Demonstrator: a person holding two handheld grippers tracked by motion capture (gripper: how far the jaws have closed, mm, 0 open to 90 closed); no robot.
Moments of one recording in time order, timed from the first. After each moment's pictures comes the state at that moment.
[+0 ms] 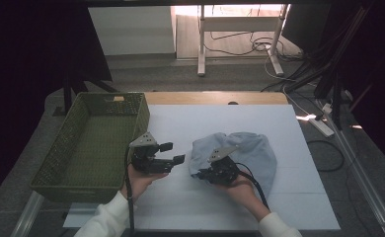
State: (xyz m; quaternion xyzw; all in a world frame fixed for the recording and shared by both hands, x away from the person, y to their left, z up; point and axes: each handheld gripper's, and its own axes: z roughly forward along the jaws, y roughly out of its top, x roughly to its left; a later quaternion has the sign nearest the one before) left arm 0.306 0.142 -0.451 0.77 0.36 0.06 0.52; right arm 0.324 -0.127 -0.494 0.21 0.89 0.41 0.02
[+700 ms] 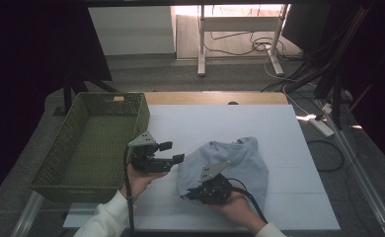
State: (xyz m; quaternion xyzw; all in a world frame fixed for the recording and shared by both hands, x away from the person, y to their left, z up) left arm 0.306 0.143 -0.449 0.77 0.36 0.06 0.53; right arm 0.275 -0.104 -0.492 0.15 0.90 0.42 -0.03
